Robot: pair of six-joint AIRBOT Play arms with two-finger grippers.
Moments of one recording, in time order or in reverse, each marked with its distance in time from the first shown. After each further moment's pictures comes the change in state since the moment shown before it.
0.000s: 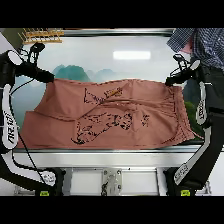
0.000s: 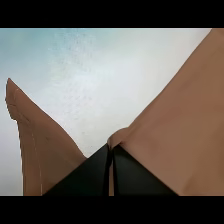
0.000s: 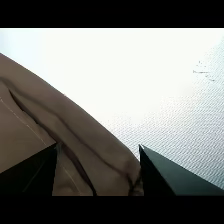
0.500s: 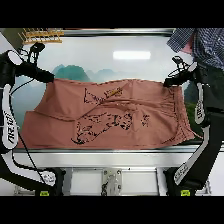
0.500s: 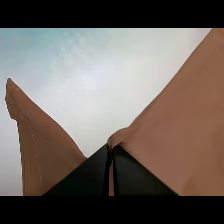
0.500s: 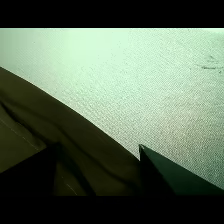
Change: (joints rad) left arm 0.000 0.000 0.000 -0.002 0.000 -0.002; right arm 0.003 -0.032 0.003 0.008 -0.010 0.062
